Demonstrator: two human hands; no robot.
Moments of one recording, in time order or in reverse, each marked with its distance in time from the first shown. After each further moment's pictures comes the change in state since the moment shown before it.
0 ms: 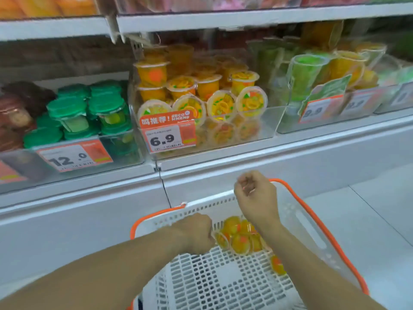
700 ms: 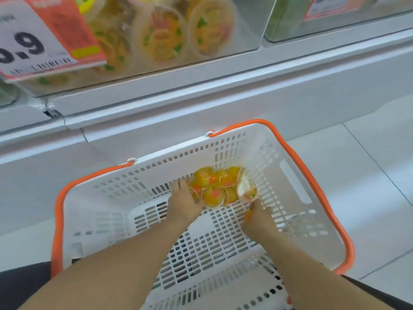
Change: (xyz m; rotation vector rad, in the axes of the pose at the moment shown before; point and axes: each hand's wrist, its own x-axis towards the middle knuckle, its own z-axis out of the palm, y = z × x) left_hand 0.165 -0.011 0.192 -0.483 0.364 -0.234; right_hand -0.100 0.231 -0.018 -0.630 -0.658 0.915
